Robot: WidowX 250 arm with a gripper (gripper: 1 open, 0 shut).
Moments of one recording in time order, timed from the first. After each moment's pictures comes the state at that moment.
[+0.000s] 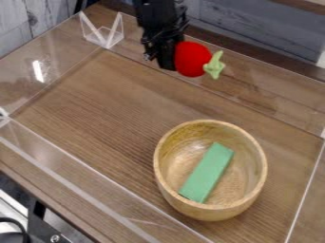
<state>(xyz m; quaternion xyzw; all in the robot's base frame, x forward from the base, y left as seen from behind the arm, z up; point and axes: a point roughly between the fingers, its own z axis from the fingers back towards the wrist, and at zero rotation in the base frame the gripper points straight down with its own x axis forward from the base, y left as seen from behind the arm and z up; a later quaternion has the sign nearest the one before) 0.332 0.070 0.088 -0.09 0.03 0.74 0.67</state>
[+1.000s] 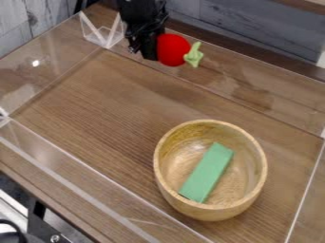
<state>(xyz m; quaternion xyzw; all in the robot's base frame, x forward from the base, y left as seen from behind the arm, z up) 0.352 0.102 0.076 -0.09 0.00 0.74 0.67</state>
